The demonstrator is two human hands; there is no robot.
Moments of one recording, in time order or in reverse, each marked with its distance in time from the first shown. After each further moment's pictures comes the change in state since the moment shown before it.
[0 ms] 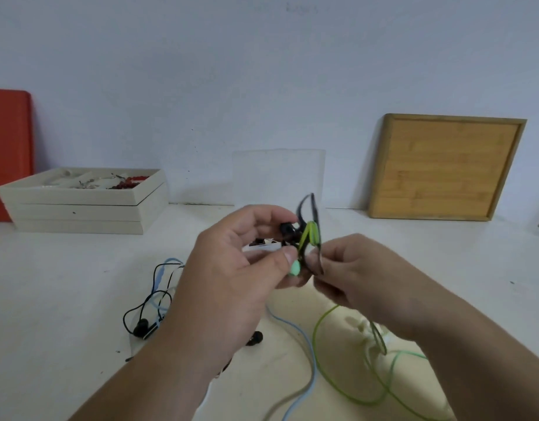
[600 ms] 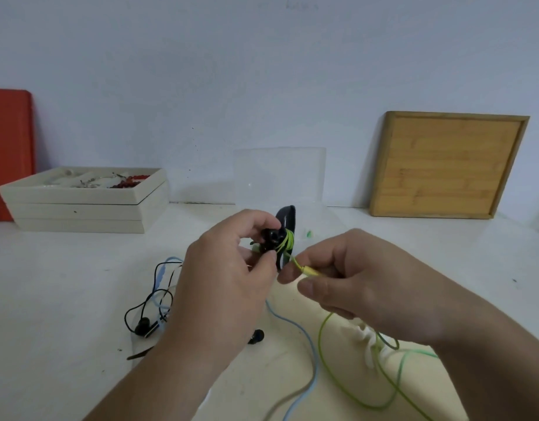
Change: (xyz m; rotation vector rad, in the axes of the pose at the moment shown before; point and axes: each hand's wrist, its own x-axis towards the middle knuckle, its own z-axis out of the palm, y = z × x) left_hand -0.001 -0.003 -0.005 0.533 0.130 0.030; right_hand -0.012 -0.014 -0.005 0.015 -0.141 -0.130
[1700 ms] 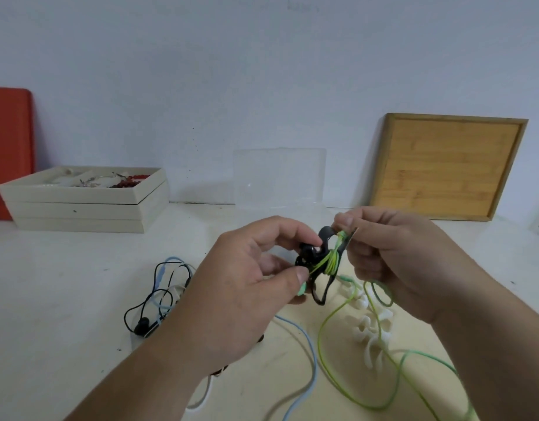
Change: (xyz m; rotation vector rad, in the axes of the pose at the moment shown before) left_hand 0.001 0.003 0.000 -0.472 -0.378 0.031; right_hand 0.009 0.018 -0.017 0.592 0.330 0.056
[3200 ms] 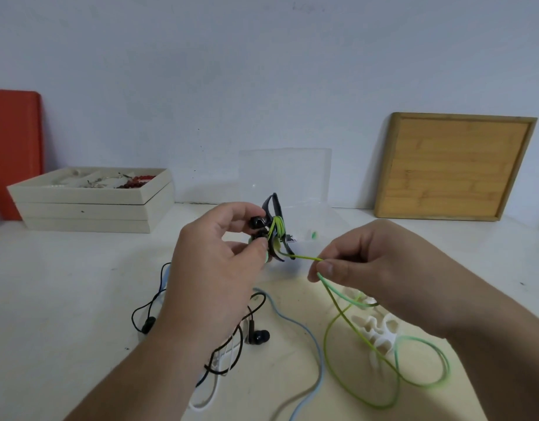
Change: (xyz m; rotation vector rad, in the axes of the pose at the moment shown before) left_hand 0.006 -0.003 -0.010 0.287 0.506 -0.026; right_hand -0.017 -0.011 0.010 -0.708 -0.185 -0.091
